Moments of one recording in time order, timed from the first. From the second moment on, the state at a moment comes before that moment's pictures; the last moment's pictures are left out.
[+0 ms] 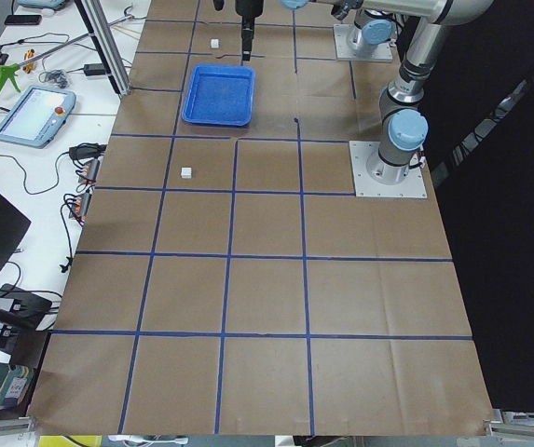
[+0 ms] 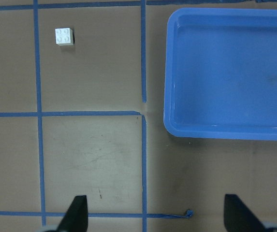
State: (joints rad) left arm -1.63 -1.58 -1.50 -1.57 1.63 -0.06; right arm 1.56 -1.51 1.46 -1.45 -1.56 0.07
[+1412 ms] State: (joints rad) left arm -1.40 -1.82 -1.47 -1.38 1.60 0.75; right arm 1.54 -1.49 1.46 -1.49 -1.57 -0.23
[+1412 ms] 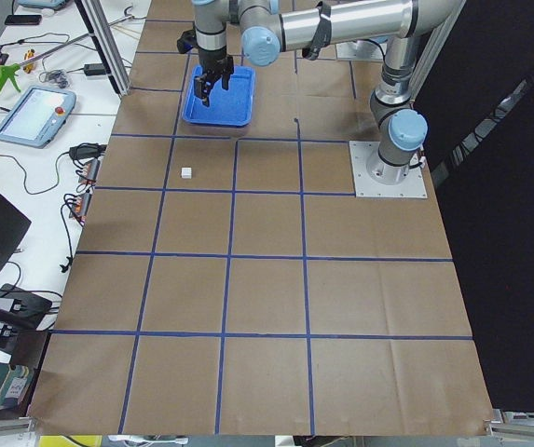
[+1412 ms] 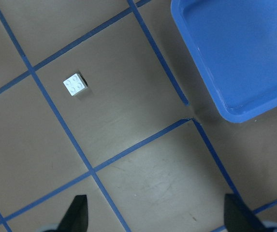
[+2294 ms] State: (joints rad) left arm -1.32 -2.11 -1.40 -1.17 1.56 0.55; right arm 1.38 -1.41 1.46 -1.61 -1.56 -1.25
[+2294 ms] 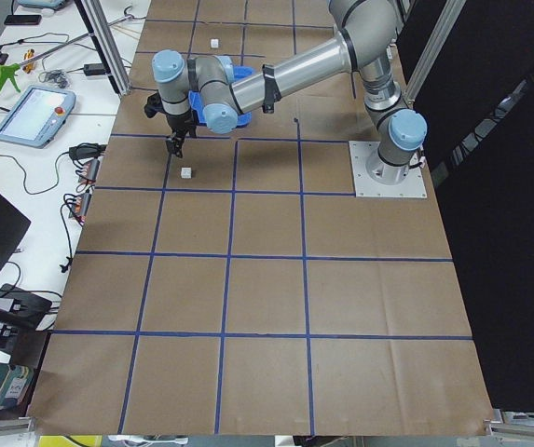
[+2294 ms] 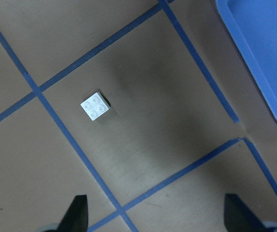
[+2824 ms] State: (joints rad) left arm -1.32 -2.23 -1.40 -1.07 1.56 0.37; right arm 1.32 -1.33 1.45 -1.71 -1.52 -1.73
